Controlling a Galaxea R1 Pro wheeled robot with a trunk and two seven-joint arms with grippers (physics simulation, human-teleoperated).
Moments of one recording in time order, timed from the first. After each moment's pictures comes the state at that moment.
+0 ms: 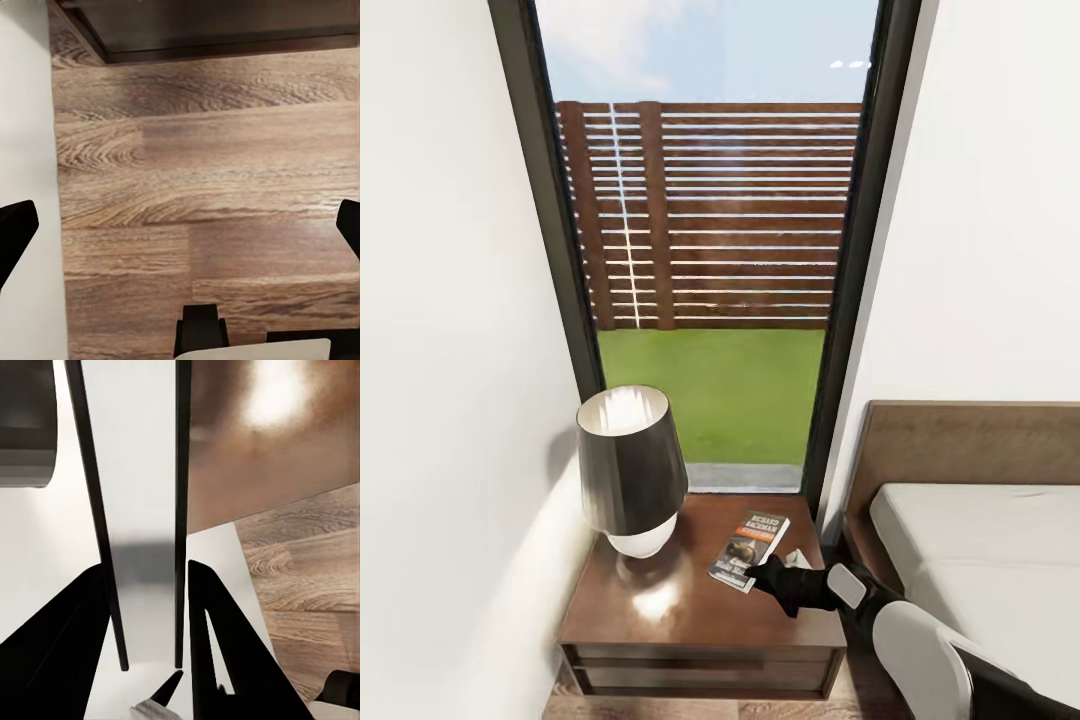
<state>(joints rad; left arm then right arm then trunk) -0.31 0.06 -0.36 -0.20 0.28 -0.03 0.04 -0.80 0.07 -0.45 -0.11 -0.25 0.64 0.41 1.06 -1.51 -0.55</state>
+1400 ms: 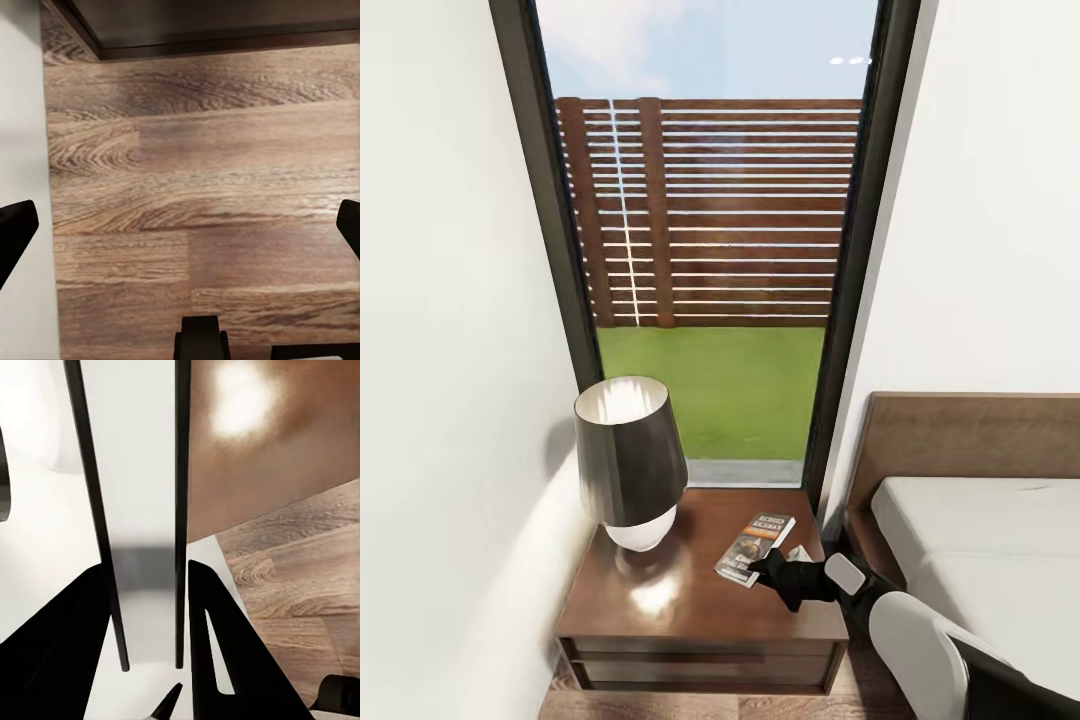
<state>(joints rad) -0.32 0.06 -0.36 -0.21 0.28 -0.02 0.04 -0.83 0.07 -0.44 -0.11 -0.36 0.65 0.25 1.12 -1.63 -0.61</state>
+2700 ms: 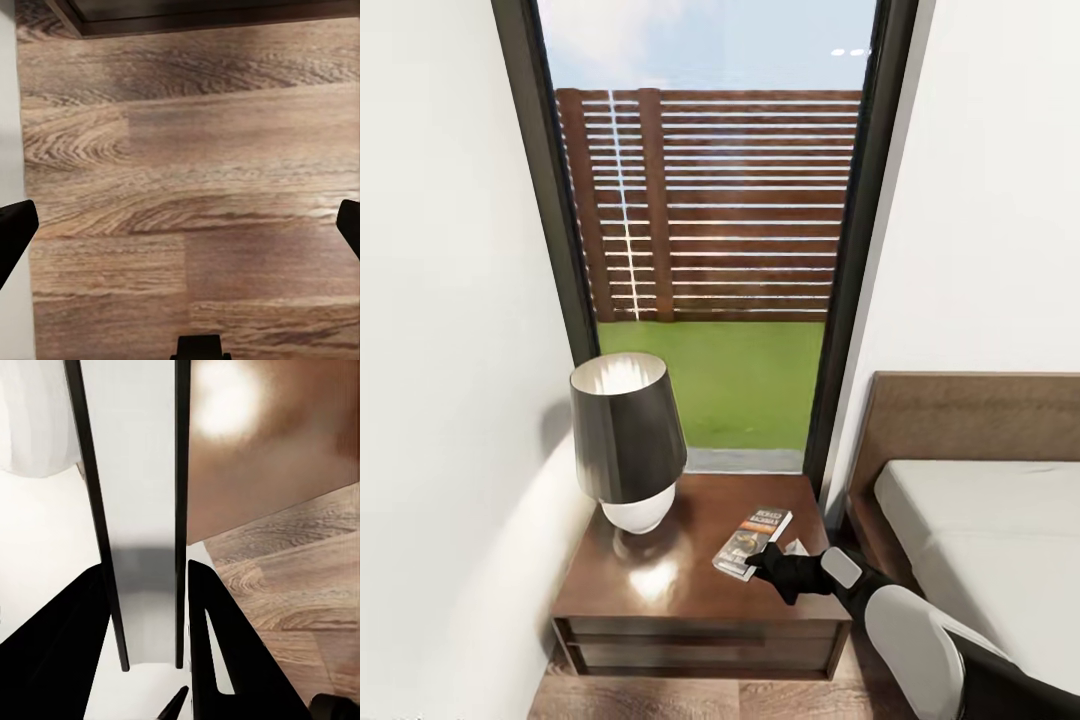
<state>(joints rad) -0.32 0.06 -0.36 -0.21 0.28 -0.02 0.04 -0.85 0.08 -0.44 -0.11 -0.36 0.65 0.25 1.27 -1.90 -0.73</state>
